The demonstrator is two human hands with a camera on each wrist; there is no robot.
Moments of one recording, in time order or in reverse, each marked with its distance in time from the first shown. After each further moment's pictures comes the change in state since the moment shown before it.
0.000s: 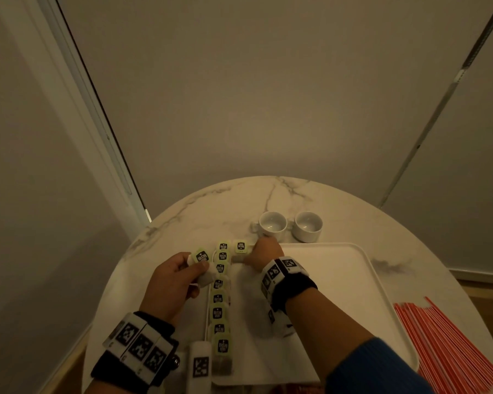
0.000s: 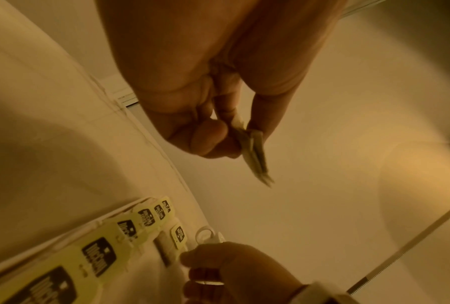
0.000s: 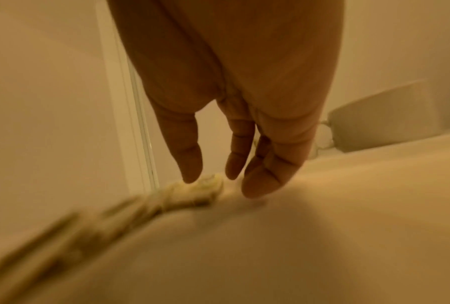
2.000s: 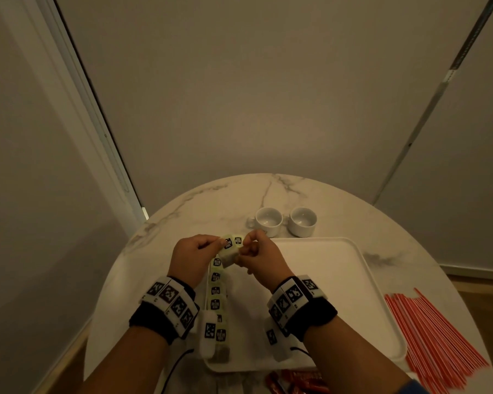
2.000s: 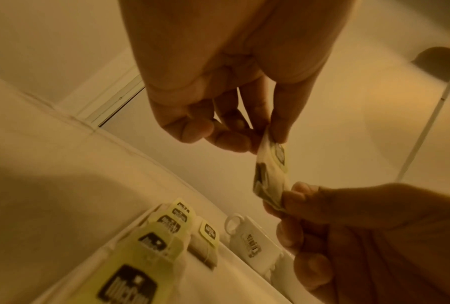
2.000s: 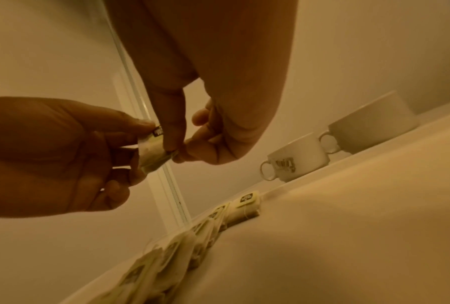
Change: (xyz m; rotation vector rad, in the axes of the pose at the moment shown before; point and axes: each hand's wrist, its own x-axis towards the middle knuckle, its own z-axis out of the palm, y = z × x) left_hand 0.027 0.005 0.029 0.390 0.015 0.299; right_hand -0.079 0.003 -0.010 0.823 0.016 -0.262
